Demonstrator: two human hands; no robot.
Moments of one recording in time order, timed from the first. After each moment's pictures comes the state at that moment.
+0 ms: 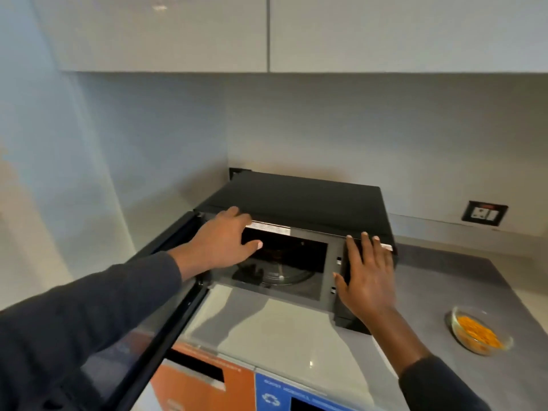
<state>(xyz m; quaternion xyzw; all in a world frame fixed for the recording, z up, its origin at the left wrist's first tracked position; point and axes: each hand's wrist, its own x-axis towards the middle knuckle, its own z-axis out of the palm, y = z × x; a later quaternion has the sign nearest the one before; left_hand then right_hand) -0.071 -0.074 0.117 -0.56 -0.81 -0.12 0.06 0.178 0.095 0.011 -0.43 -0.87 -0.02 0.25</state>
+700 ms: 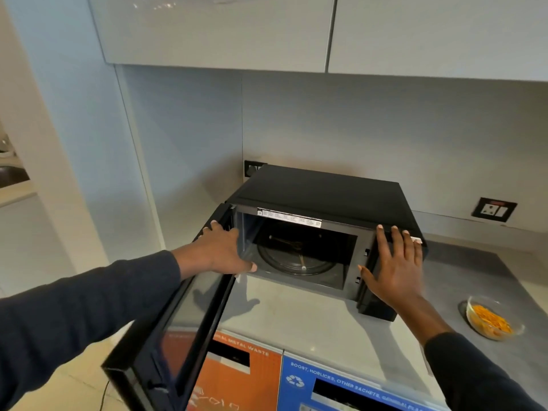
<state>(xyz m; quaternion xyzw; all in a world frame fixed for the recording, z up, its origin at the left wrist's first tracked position) -0.135 -0.146 0.099 -0.46 -0.88 0.00 -0.11 0.163 0.090 0.009 -0.45 -0.86 -0.09 0.22</state>
